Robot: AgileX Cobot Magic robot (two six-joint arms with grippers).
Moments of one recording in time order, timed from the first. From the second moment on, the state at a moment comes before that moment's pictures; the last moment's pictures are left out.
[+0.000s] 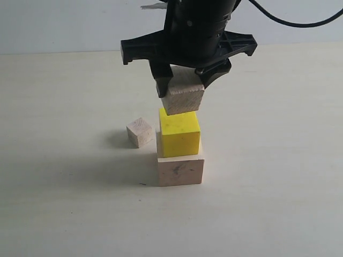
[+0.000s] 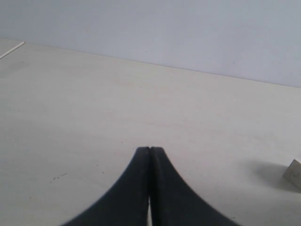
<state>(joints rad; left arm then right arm) -0.02 0.01 0.00 0.10 0.32 -0.24 0.75 1.78 -1.60 0.00 1.23 0.52</state>
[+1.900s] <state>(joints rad) -0.02 0.01 0.00 0.10 0.32 -0.24 0.75 1.81 -1.53 -0.01 1.22 0.57</state>
